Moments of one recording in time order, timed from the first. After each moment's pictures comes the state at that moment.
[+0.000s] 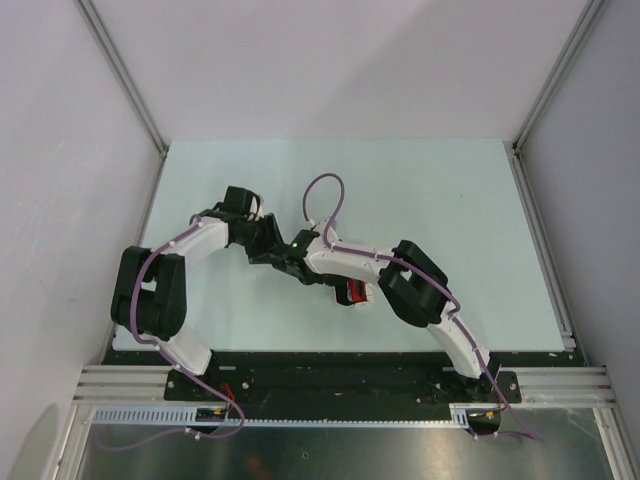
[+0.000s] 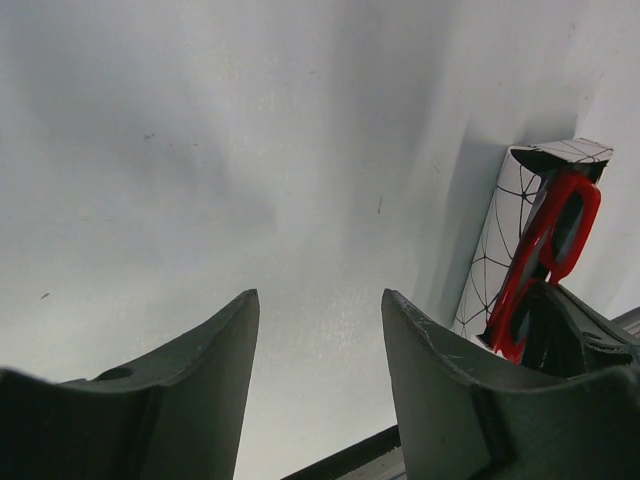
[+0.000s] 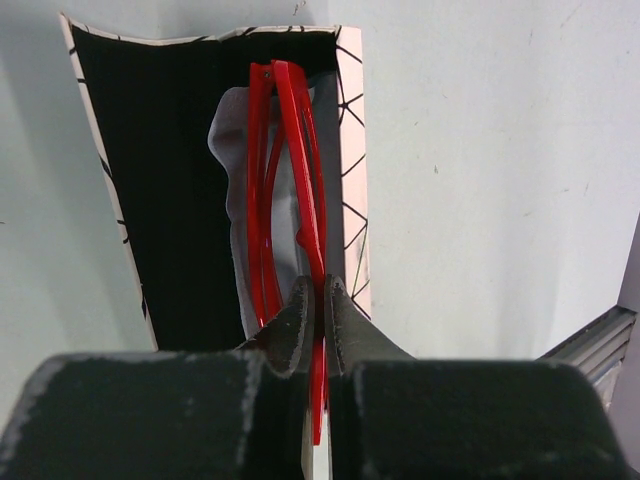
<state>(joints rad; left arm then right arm) -0.23 1.64 1.02 -0.48 0.35 -0.54 1.05 2.27 1.84 -1.34 0.80 0.97</state>
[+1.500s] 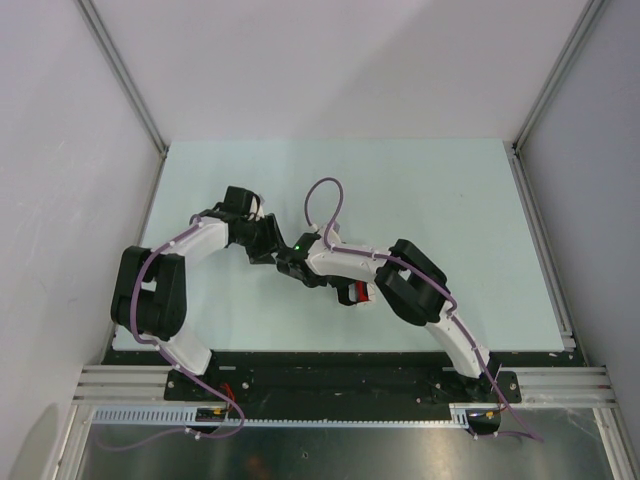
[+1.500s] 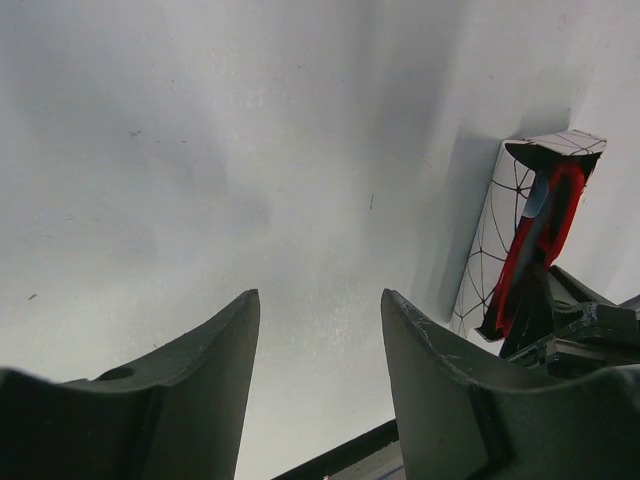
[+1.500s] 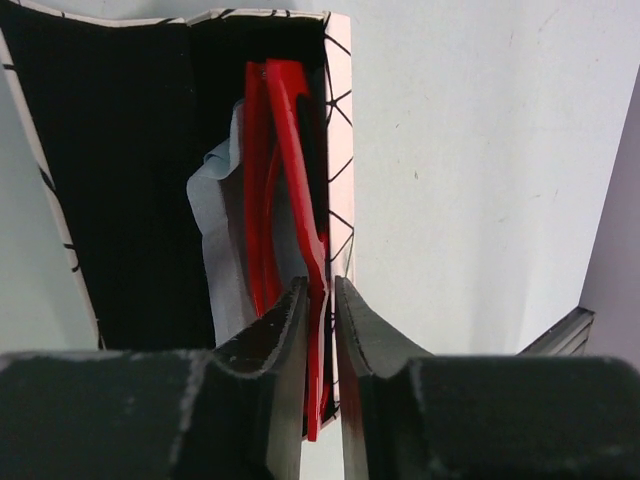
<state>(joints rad) -0.23 1.64 1.01 -0.48 0.37 -0.54 1.04 2.28 1.79 -1.33 0.82 0.94</state>
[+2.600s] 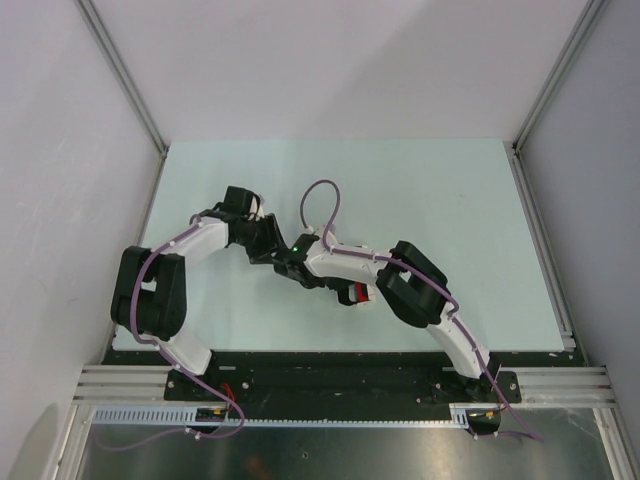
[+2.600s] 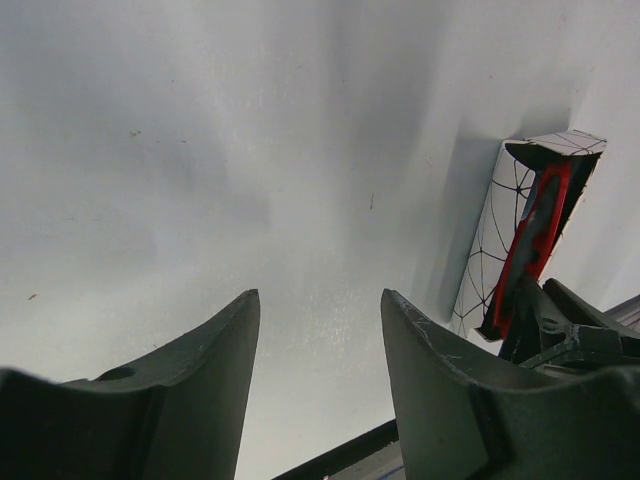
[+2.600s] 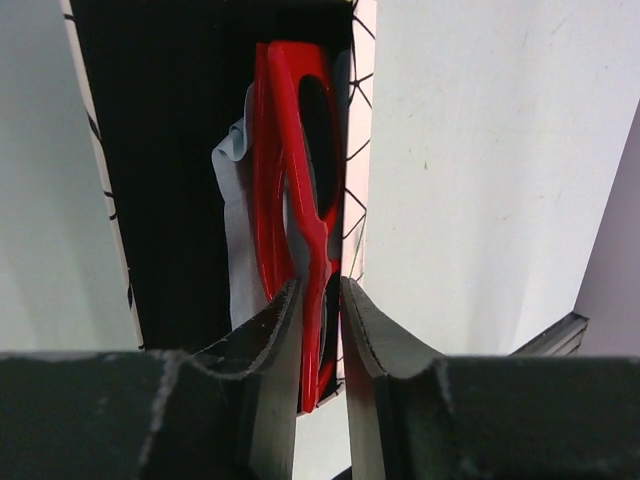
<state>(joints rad) -0.23 1.64 1.01 -0.48 0.37 -0.54 1.06 2.27 1.80 -1.33 0.79 0.90</state>
